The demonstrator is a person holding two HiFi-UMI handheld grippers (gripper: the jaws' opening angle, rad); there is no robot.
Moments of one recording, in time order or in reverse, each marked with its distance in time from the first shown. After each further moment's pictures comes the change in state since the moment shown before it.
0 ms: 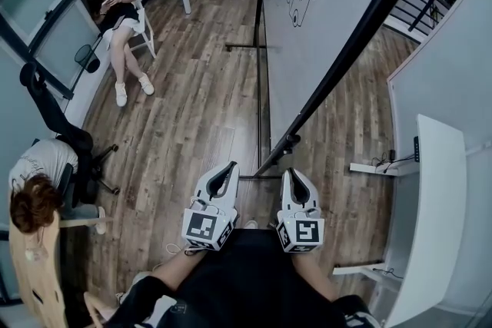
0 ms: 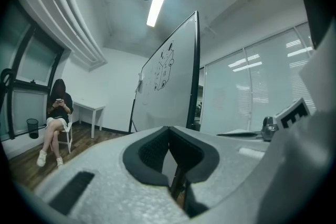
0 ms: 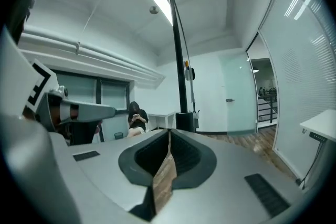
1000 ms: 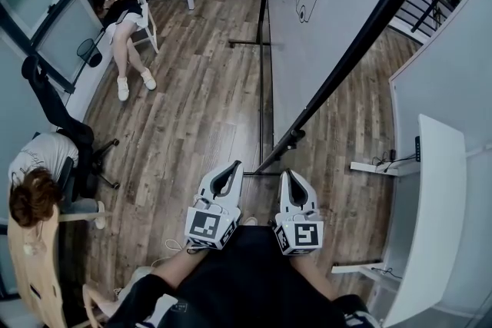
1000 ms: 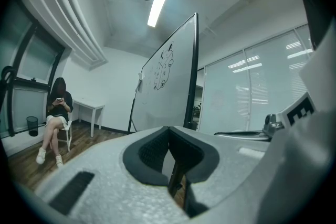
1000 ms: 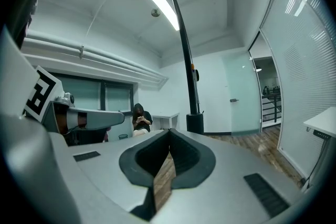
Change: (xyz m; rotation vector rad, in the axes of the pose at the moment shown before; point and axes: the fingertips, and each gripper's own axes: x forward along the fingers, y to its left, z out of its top) left arm -0.007 -0.004 -0.005 -0.014 0.002 -0.006; right arm -0.008 0.022 0.004 0.007 -0.021 0.049
